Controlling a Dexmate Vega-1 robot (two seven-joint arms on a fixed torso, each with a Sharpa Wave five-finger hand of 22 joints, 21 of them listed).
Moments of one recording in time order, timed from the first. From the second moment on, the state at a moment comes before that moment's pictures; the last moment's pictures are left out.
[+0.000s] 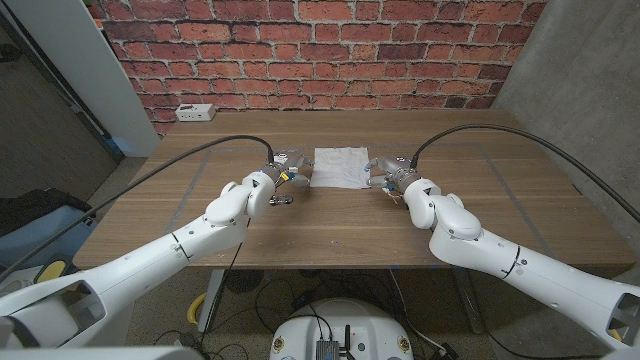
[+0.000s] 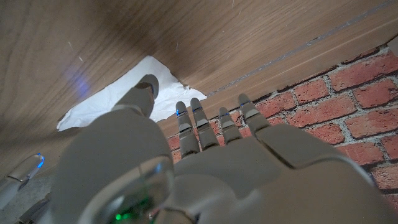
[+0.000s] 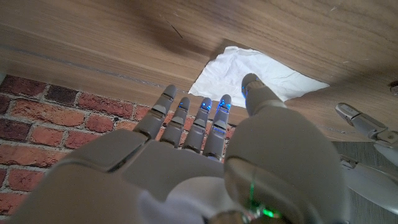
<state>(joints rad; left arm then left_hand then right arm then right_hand) 0.72 0.77 0.81 -1.87 0.79 0.48 -0.11 0.79 0.01 0.54 -0.17 0.18 0.43 -0.12 0.23 0.18 0.37 -0.13 0.28 0.20 0.10 0.01 0.19 0.17 0.11 0.15 0.28 0.18 -0.76 -0.77 -0.87 -2.06 -0.63 -0.75 0.09 0.83 0.05 0.42 -0.17 0.20 0.56 -0.15 0.23 0.18 0.44 -0.14 0.22 0.20 0.28 -0.04 0.26 0.21 0.35 0.03 0.22 0.18</state>
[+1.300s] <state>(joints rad) 0.66 0.73 0.88 -1.77 0.89 0.41 -0.16 0.93 0.07 0.49 -0.16 0.18 0.54 -0.13 0.21 0.19 0.44 -0.16 0.25 0.20 0.15 -0.02 0.19 0.17 0.14 0.14 0.26 0.18 -0.75 -0.74 -0.89 -2.05 -0.66 -0.76 0.15 0.88 0.05 0.36 -0.14 0.20 0.53 -0.14 0.20 0.19 0.42 -0.10 0.21 0.21 0.26 -0.04 0.26 0.23 0.34 0.02 0.21 0.18</state>
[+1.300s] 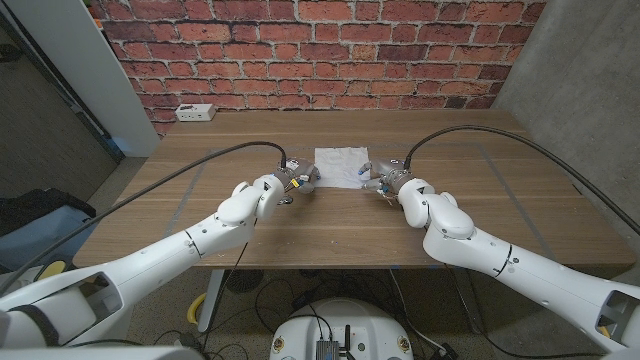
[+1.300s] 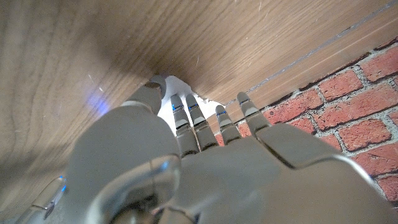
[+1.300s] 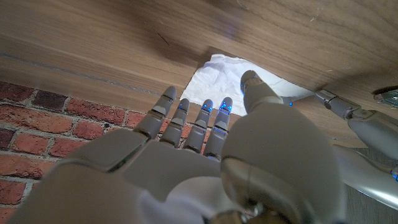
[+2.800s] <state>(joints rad) 0.61 0.68 0.91 -1.67 0.86 0.40 -0.15 0.96 0.09 0.37 -0.18 0.18 0.70 -0.11 0.20 0.19 0.59 -0.15 0.22 0.21 0.28 -0.04 0.19 0.17 0.19 0.13 0.23 0.19 -0.72 -0.73 -0.89 -1.97 -0.63 -0.70 0.14 1.00 0.10 0.33 -0.16 0.22 0.56 -0.15 0.20 0.19 0.44 -0.13 0.21 0.22 0.34 -0.04 0.33 0.28 0.34 0.01 0.21 0.18</state>
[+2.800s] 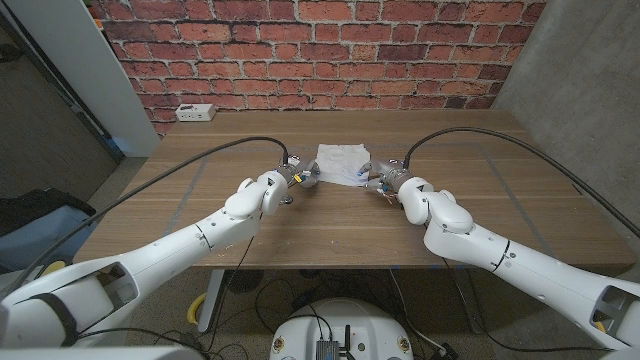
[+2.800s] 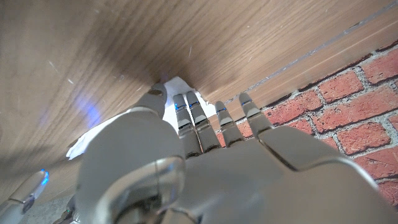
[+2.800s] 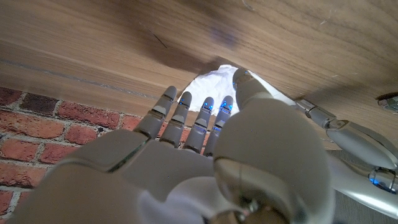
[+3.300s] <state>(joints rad) 0.62 0.69 0.91 -1.70 0.87 0.42 -0.16 0.98 0.09 0.36 -0.17 0.18 0.77 -0.11 0.22 0.19 0.65 -0.16 0.24 0.21 0.33 -0.04 0.20 0.17 0.21 0.12 0.23 0.19 -0.70 -0.70 -0.93 -1.89 -0.66 -0.64 0.13 1.11 0.11 0.30 -0.17 0.22 0.61 -0.17 0.21 0.19 0.50 -0.14 0.24 0.23 0.44 -0.05 0.45 0.39 0.38 -0.02 0.23 0.18</state>
